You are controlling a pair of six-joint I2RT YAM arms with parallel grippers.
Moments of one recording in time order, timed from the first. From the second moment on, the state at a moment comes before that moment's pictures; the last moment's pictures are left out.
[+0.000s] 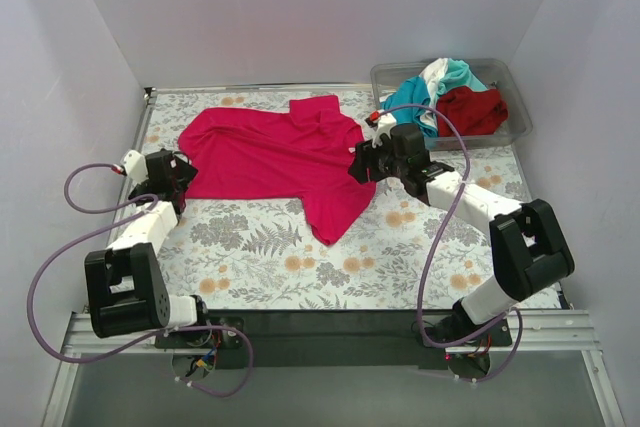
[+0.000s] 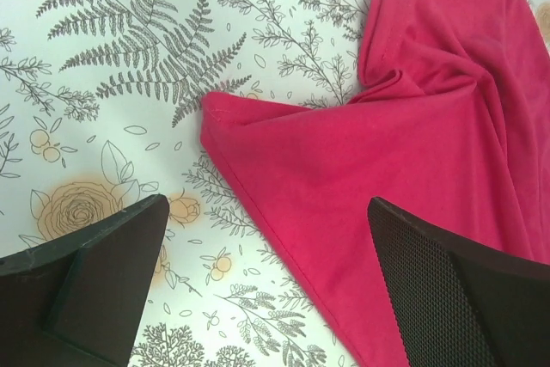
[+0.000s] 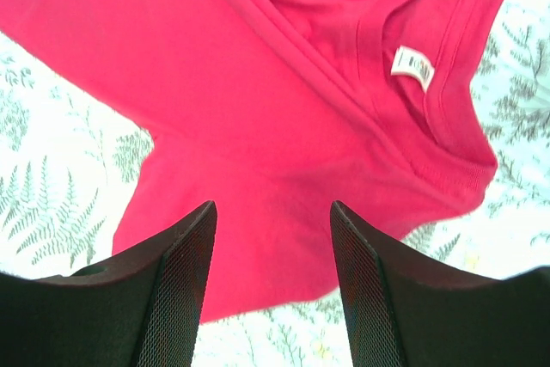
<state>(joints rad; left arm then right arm) 0.16 1.33 0.69 0.00 -0.37 -0.74 0.49 1.56 0.97 0.06 -0.25 0.15</state>
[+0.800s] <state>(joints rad) 0.35 1.55 0.66 0.14 -0.18 -0.80 0.48 1.41 0.87 0.07 -0.25 0.15</state>
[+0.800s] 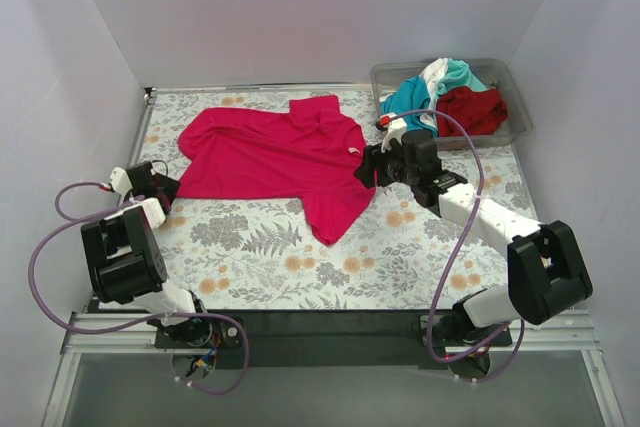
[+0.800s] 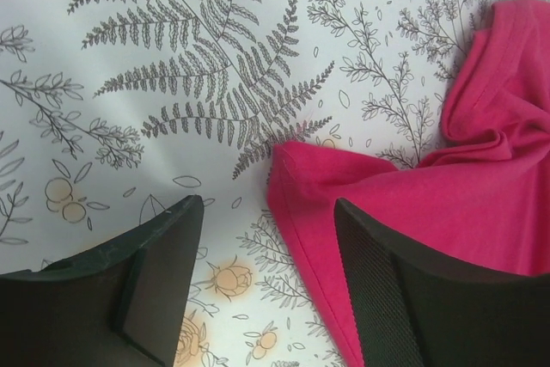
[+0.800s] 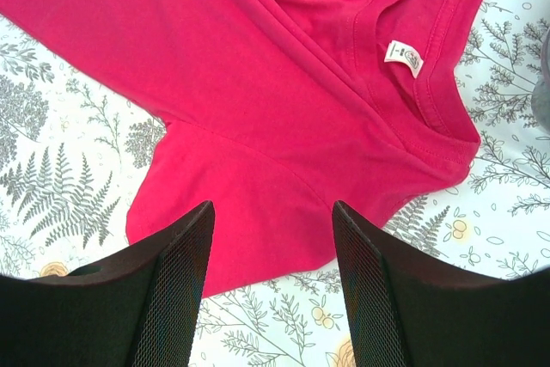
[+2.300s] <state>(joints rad) 0.36 1.33 0.57 0.21 -0.11 -0.76 0.86 1.48 0.76 -0.03 -0.05 0.32</state>
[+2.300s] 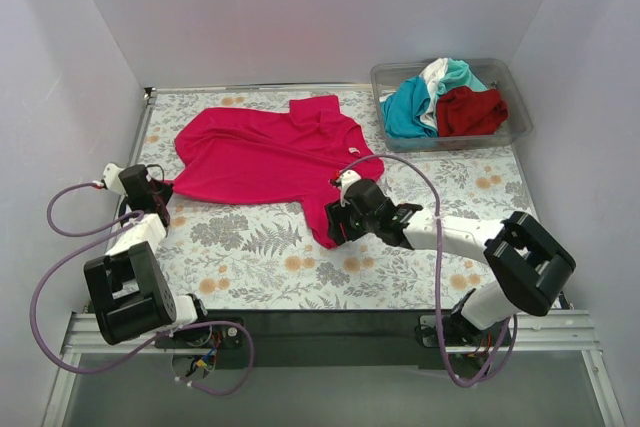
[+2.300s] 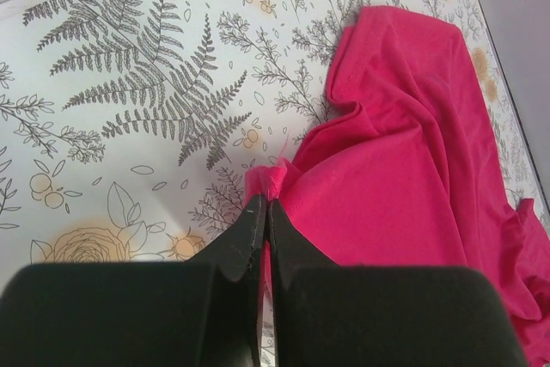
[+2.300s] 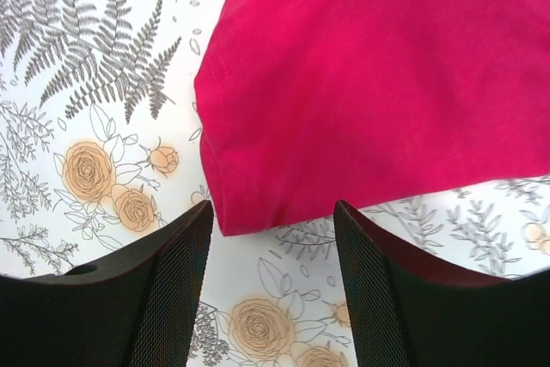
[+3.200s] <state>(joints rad) 0.36 1.30 0.56 0.22 -0.06 -0.75 1.02 1.61 0.85 -0.21 0.24 0.40</state>
